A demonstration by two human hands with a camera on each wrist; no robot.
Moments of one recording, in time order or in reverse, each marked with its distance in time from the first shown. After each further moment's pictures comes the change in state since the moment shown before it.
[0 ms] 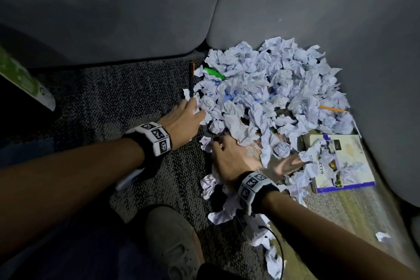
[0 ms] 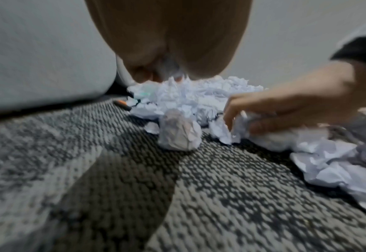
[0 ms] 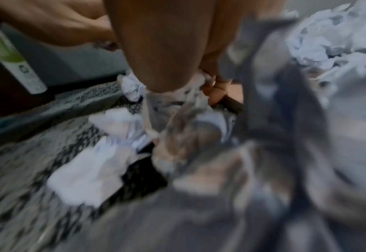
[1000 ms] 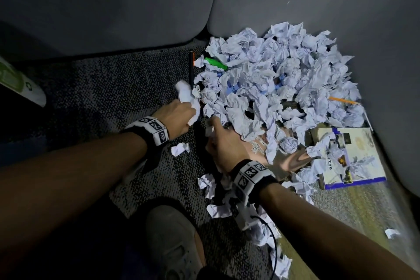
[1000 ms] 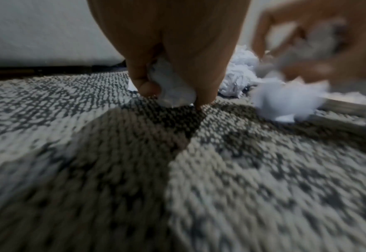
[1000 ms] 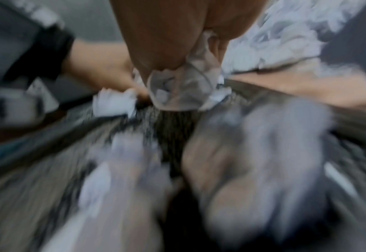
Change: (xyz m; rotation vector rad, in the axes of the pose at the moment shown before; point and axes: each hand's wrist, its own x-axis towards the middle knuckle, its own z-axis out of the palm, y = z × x) left_hand 0.019 -0.031 0.027 0.017 -0.169 0.009; right_hand 0.017 -0.026 -0.028 0.131 0.058 0.030
